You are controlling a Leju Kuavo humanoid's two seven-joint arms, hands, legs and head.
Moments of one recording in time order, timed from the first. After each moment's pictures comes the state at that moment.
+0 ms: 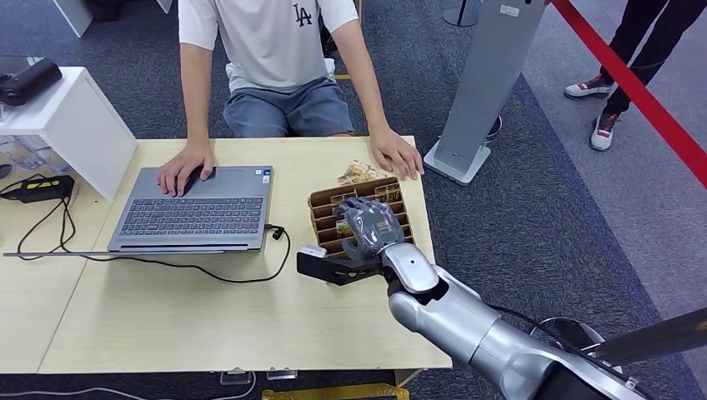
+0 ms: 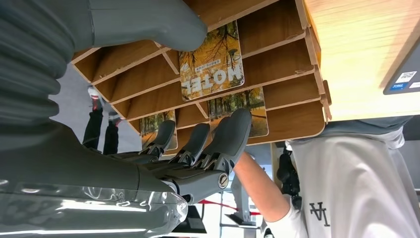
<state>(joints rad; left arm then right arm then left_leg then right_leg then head) -0.12 0.11 -1.23 -0.20 1.15 0.04 -0.07 -0.76 -0.05 1.04 -0.92 0.83 -0.22 0.43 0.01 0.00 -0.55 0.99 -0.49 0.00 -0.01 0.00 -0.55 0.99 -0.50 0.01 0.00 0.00</state>
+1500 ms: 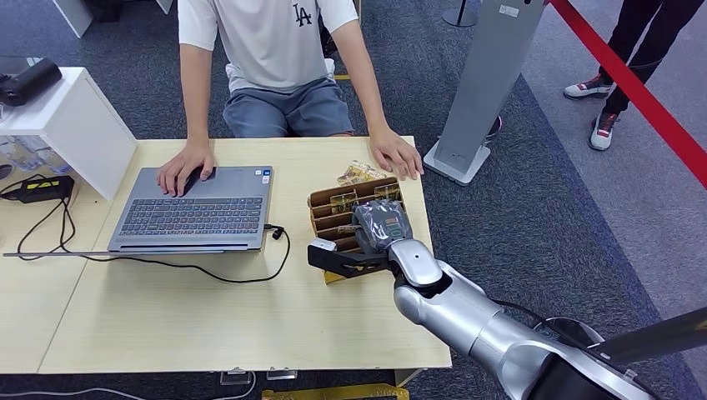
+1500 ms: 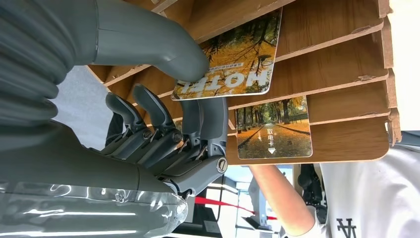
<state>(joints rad) -0.12 0.11 -1.25 -0.20 1.16 0.04 -0.08 -0.75 -0.06 1.03 -0.93 0.83 -0.23 0.45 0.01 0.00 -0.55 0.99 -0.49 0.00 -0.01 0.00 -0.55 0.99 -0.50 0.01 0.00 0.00</state>
